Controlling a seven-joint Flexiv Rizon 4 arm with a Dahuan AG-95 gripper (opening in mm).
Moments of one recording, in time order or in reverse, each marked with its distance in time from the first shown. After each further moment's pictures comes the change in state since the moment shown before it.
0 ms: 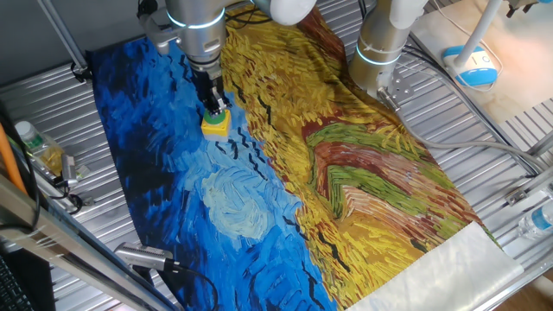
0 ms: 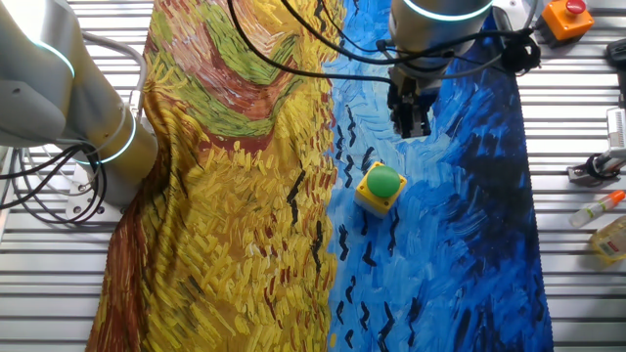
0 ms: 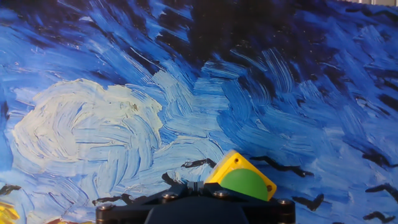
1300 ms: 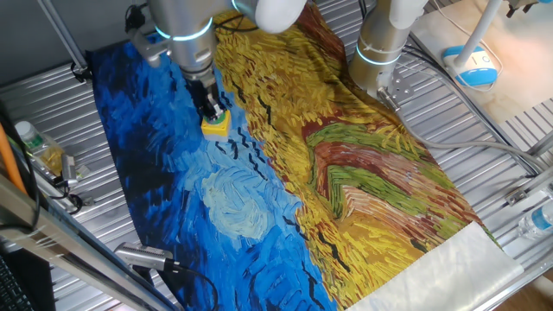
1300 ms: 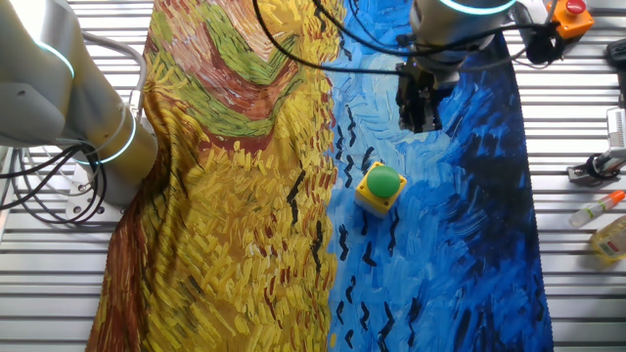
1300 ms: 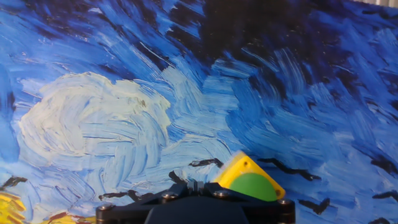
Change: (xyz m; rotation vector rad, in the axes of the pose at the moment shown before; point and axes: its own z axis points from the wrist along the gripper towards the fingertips) arm -0.006 0.001 0.001 -0.008 0.045 -0.063
